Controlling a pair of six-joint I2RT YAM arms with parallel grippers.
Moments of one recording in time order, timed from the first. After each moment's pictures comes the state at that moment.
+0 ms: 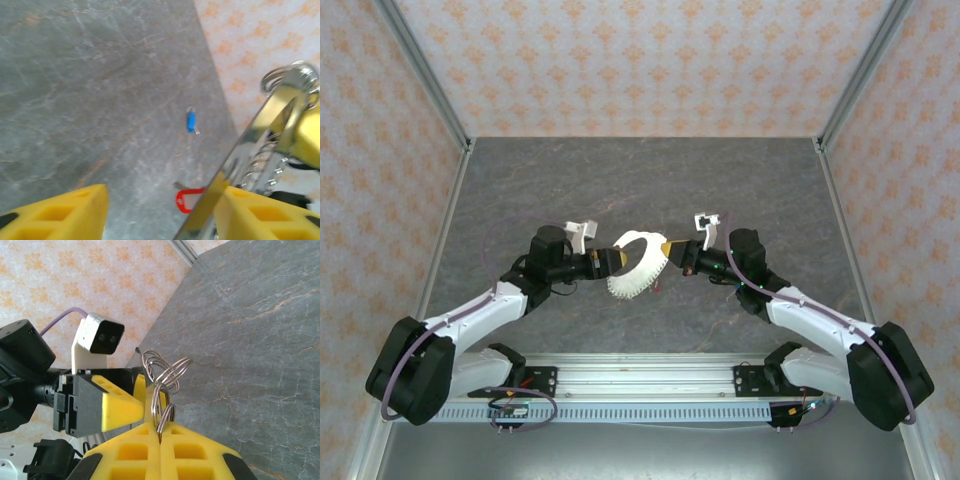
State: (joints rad) left arm -0.42 1.16 0.49 0.17 0.59 -0.71; right arm 0.56 1.09 0.46 0.42 -0.53 0.68
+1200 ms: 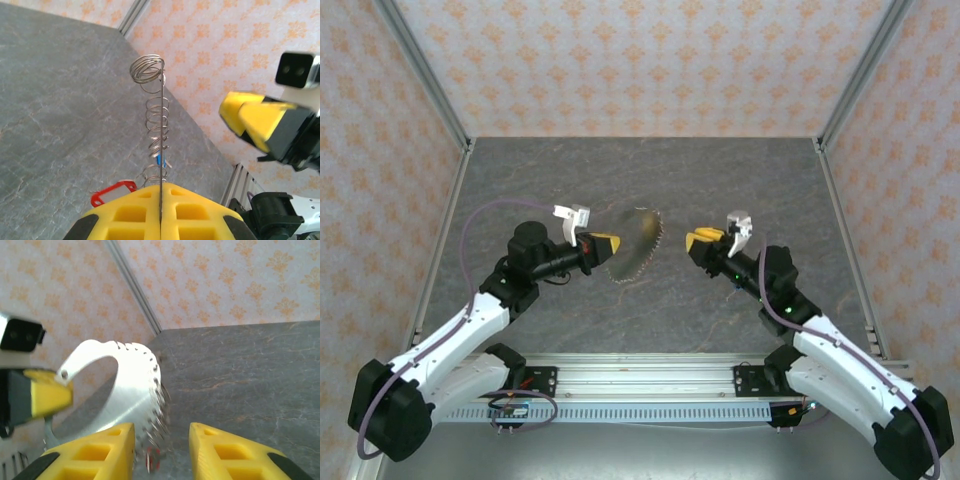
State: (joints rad) left arm -0.45 0.93 0.57 0.15 0.54 -0.55; right arm 0.56 0.71 0.40 0.27 -0.24 0.40
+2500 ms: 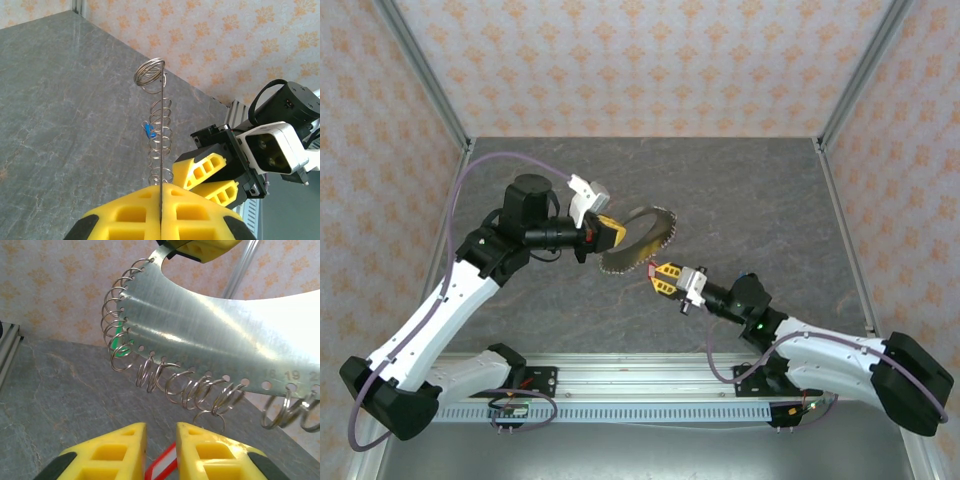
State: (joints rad) left arm -0.47 1.07 1.15 -0.57 0.68 -0.07; right arm 0.89 0.94 0.22 0.79 -0.26 -0.35
